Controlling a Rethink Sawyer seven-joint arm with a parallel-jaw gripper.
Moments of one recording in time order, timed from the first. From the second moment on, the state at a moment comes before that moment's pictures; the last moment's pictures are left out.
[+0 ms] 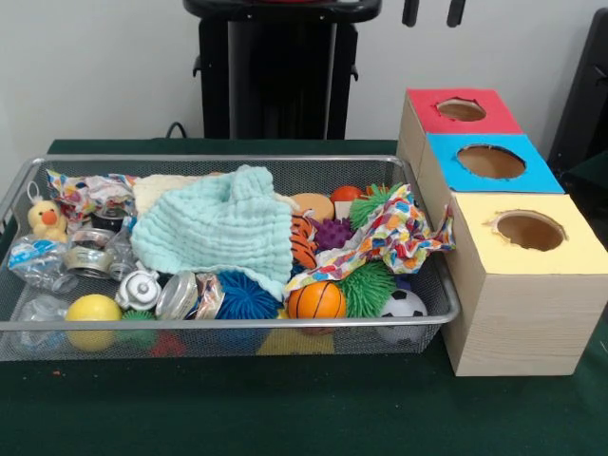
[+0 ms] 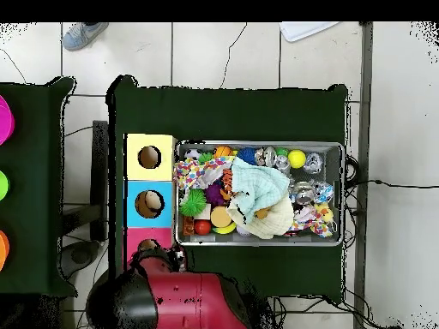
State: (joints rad) arm 0.01 -1.14 -0.04 2.10 -0.04 0.55 1.57
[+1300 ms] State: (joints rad) arm -0.08 -0.85 -0.10 1.89 -0.14 0.29 1.57
